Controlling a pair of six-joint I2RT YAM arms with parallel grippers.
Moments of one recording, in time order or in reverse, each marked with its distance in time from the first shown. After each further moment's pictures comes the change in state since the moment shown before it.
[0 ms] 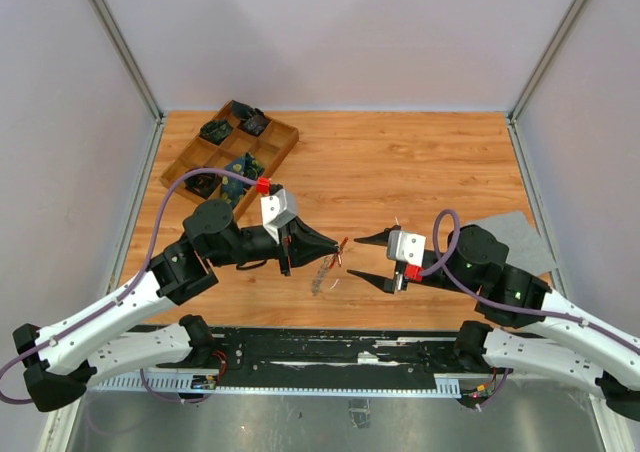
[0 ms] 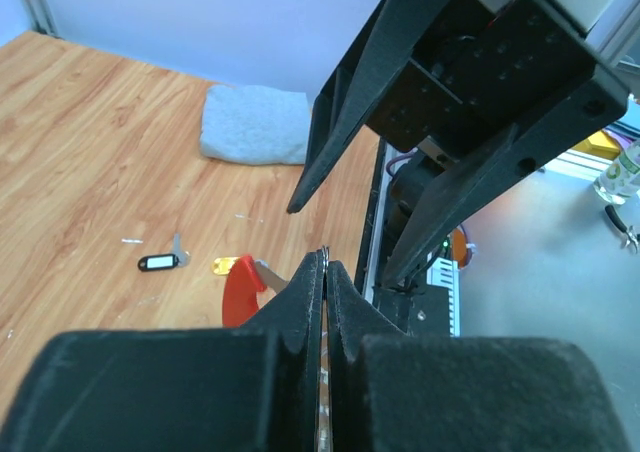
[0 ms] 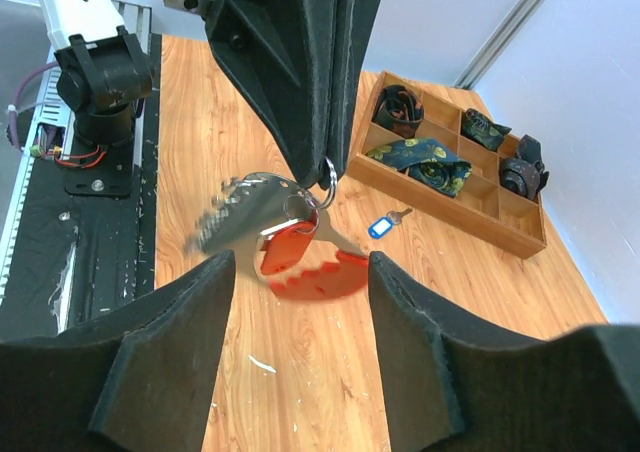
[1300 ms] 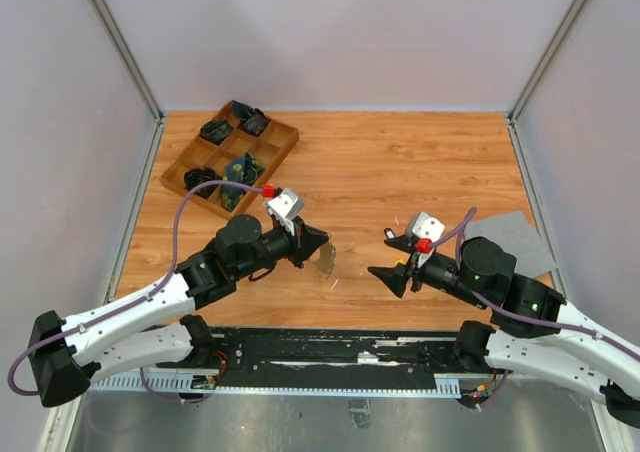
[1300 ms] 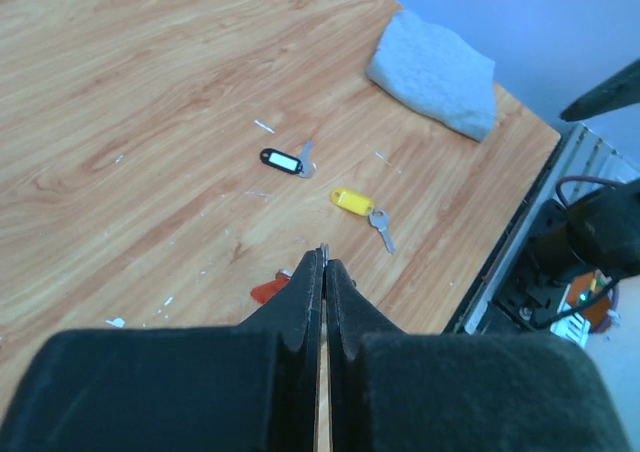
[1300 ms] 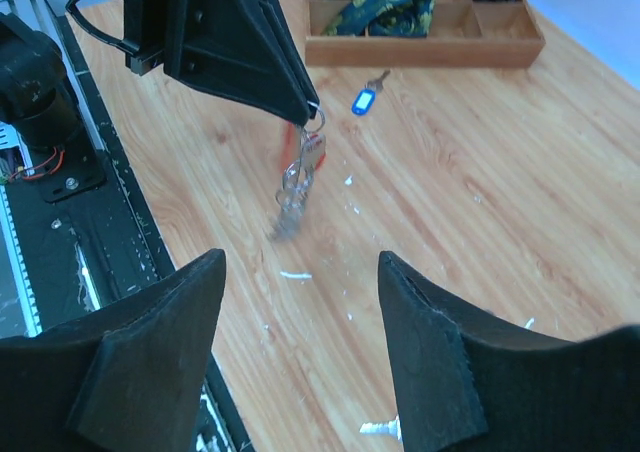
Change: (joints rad) left arm 0.009 0.050 -0.247 0.137 -0.451 -0.150; right arm 0.000 -0.109 -0.035 -0.226 0.332 0.340
